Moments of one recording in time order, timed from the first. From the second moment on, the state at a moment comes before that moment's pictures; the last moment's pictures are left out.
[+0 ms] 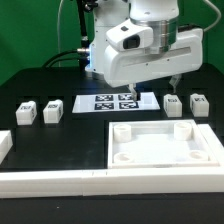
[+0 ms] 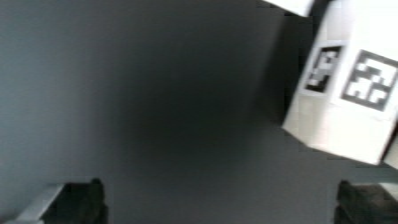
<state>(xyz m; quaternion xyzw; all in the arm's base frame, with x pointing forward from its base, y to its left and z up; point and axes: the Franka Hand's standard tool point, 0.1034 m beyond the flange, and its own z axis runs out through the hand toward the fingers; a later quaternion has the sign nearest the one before) 0.406 0.092 0.053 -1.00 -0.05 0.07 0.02</state>
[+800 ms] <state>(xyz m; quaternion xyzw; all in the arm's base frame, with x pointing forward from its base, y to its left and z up) 0.370 0.196 0.048 -1.00 -0.04 0.08 0.02</state>
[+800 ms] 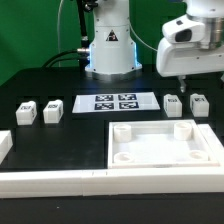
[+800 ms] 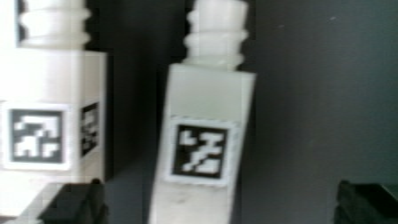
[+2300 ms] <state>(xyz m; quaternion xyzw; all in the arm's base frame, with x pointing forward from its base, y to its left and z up) 0.377 0.195 0.026 -0.91 -0.05 0.42 -0.02</state>
